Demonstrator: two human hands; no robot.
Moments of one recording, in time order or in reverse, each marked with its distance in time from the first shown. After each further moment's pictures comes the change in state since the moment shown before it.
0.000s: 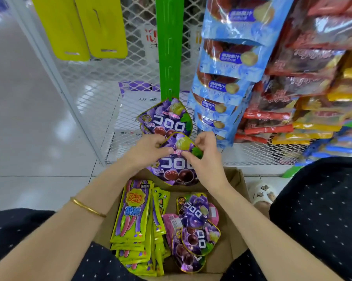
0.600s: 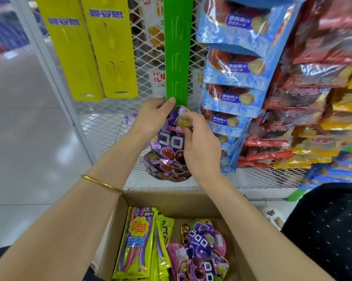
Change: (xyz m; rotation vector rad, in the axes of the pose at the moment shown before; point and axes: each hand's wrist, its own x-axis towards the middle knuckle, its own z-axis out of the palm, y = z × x) left_hand 0.048 0.082 -0.066 -0.248 0.383 0.154; right_hand 0.056 -0.084 0.006 -0.316 0.251 -0.227
